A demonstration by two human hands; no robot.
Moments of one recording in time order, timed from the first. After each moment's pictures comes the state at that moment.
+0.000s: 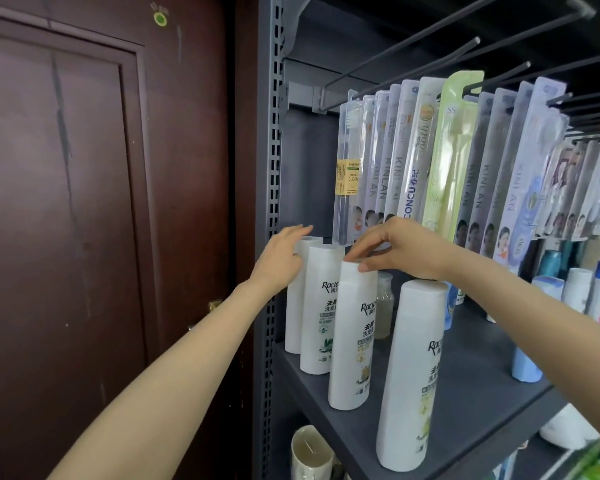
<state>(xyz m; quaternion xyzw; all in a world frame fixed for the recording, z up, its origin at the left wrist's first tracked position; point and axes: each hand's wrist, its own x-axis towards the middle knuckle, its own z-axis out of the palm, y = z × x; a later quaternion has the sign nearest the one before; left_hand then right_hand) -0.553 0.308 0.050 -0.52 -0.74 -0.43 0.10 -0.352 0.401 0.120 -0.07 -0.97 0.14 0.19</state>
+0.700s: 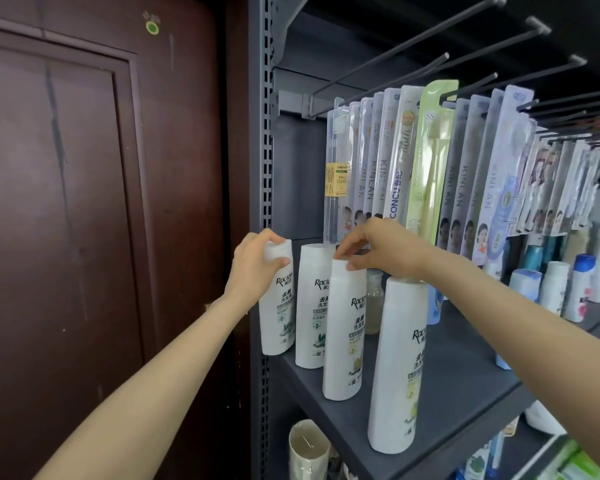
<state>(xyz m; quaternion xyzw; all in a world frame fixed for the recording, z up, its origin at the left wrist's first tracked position) -0.539 0.270 0.046 -0.43 -0.73 -0.52 0.13 -0.352 0.382 0.119 -0.12 -0.97 0.08 0.18</state>
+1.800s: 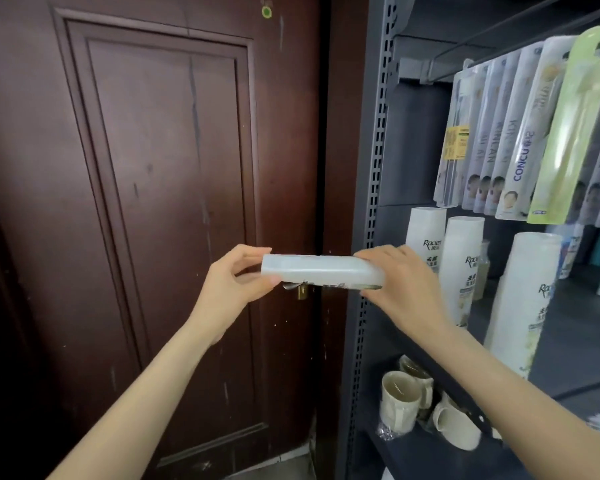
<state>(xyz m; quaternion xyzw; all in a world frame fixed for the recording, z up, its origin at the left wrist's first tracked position) -0.526 0.027 -0.005 -0.36 -0.63 -0.69 -0.03 -0.398 0.244 0.000 -0.07 -0.90 -0.01 0.43</state>
